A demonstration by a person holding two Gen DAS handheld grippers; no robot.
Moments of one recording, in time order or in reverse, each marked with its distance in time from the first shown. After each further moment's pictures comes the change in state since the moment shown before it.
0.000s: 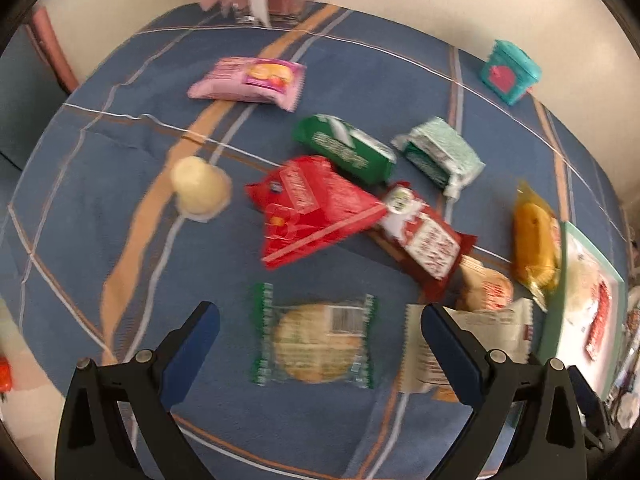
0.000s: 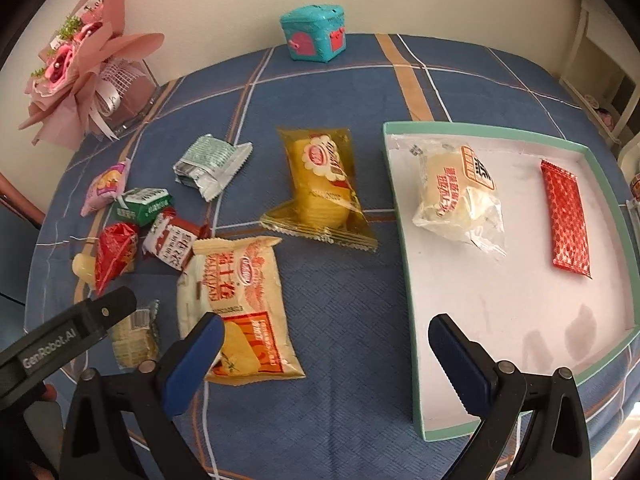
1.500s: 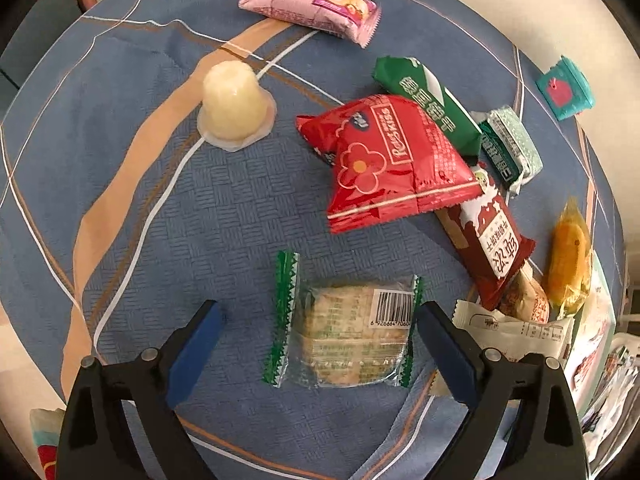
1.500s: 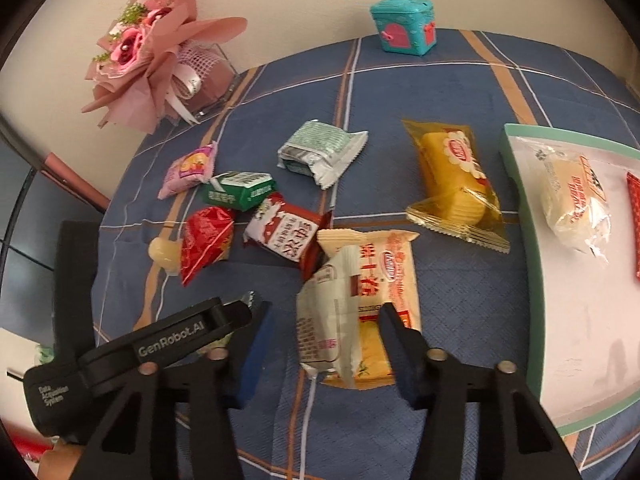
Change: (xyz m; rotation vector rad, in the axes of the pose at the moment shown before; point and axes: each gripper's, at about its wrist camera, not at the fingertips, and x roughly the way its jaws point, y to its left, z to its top) left arm 0.038 0.083 -0.028 -0.196 0.160 -0.065; right arm 0.007 0.051 -0.002 -0.068 0.022 0.270
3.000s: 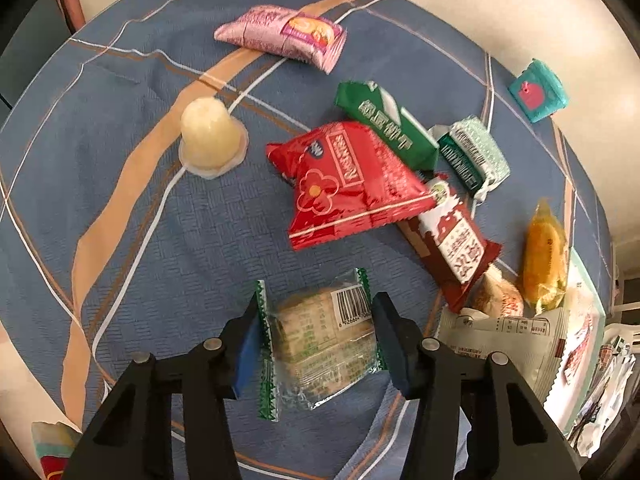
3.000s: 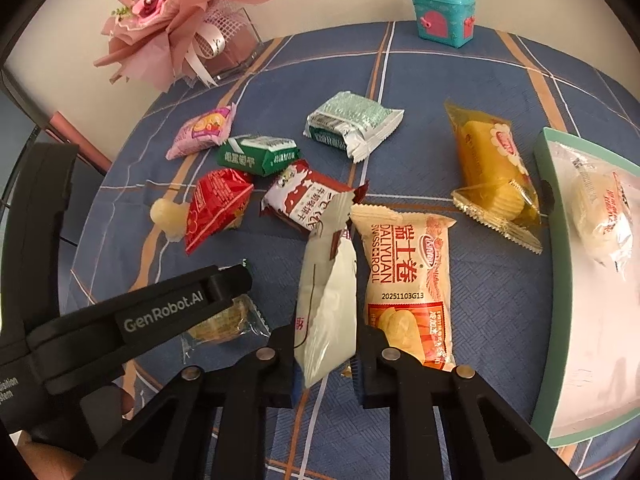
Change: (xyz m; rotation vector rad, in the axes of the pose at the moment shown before) left arm -0.011 -0.053 0.006 0.049 -0.065 -0.044; right arm 0.017 0.022 -0.003 -0.099 0.061 -0.013
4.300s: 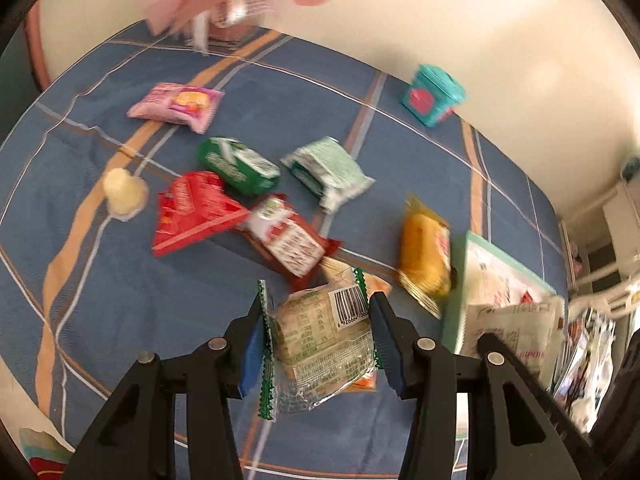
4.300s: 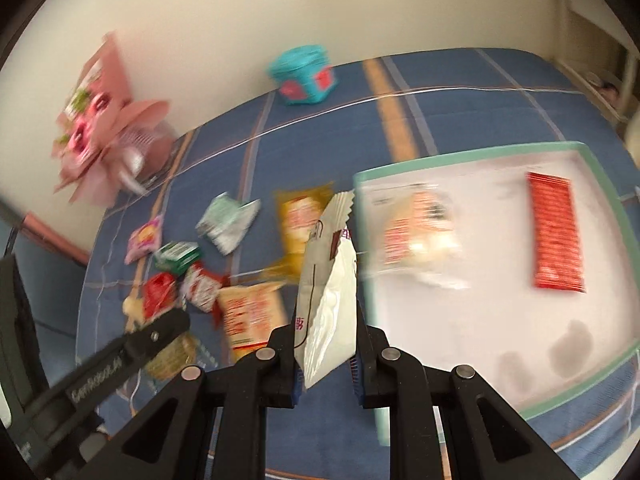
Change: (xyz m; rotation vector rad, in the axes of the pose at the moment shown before) left arm -0.051 -0.094 -0.029 0.163 -0.138 -0.138; right arm -0.094 -0.118 0.006 0.277 -0.153 -0.089
